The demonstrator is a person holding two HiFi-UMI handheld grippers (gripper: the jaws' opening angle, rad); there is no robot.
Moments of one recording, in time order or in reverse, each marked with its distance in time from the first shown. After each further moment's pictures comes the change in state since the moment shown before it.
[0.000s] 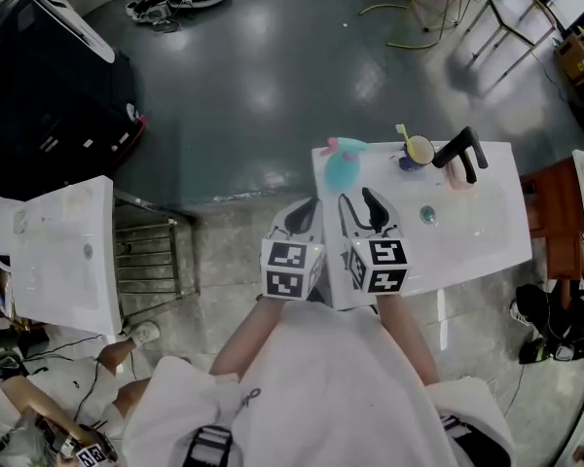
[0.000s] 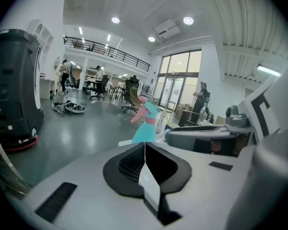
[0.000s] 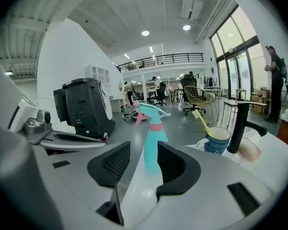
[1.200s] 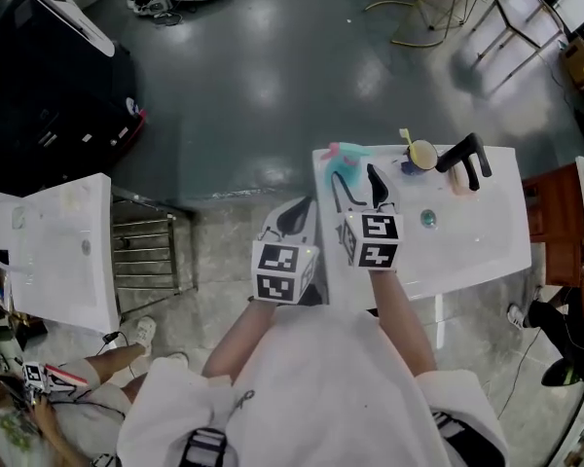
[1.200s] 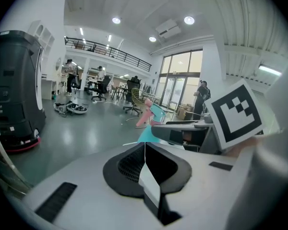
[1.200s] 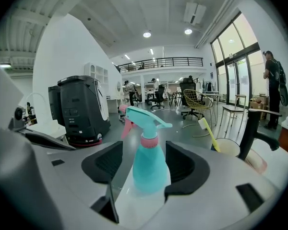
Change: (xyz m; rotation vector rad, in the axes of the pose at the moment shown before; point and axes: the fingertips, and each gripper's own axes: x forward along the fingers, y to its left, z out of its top) left arm 0.000 0.010 0.013 -0.008 -0.004 0.018; right arm 0.050 -0.022 0.022 -0.037 -0.015 -0.043
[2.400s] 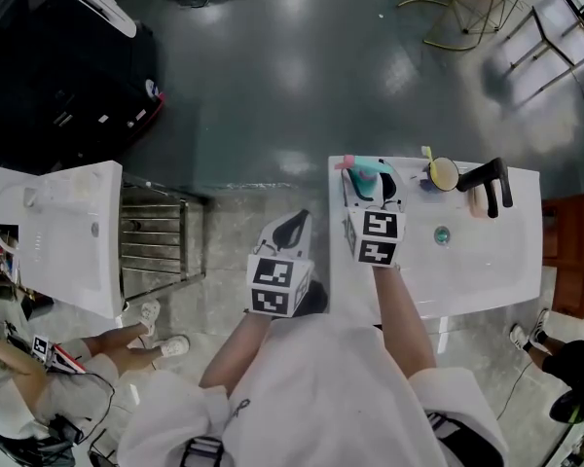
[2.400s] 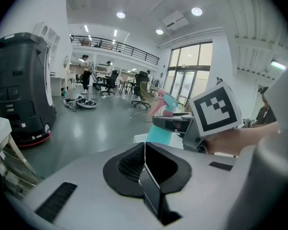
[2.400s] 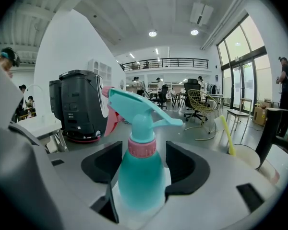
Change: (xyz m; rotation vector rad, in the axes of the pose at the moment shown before) left arm 0.002 0.026 -0.018 -0.025 0.071 0.102; right arm 0.053 -0.010 -0.004 -0.056 0.005 0.030
